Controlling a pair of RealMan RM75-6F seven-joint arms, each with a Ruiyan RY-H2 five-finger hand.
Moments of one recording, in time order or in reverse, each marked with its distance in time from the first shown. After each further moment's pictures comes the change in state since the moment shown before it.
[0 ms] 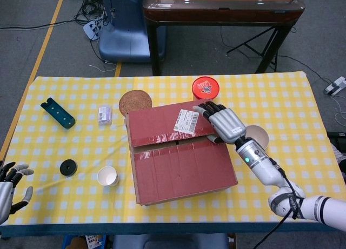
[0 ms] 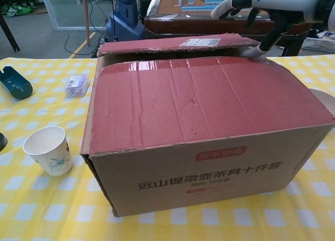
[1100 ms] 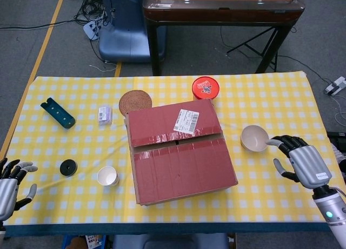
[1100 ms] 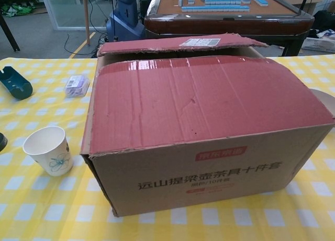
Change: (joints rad) left arm -0.022 -0.018 -0.012 0.002 -0.015 -0.020 0.017; right arm -0.516 0.325 -0.192 -0.128 -0.412 0.444 0.354
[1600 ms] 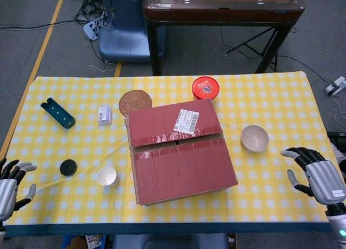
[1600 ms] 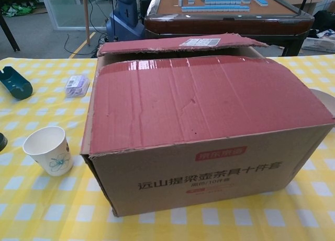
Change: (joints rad) left arm 0.002 -0.007 -0.001 0.012 -0.003 0.002 -0.001; right arm -0.141 -0.040 -0.066 0.065 -0.039 0.171 0.036
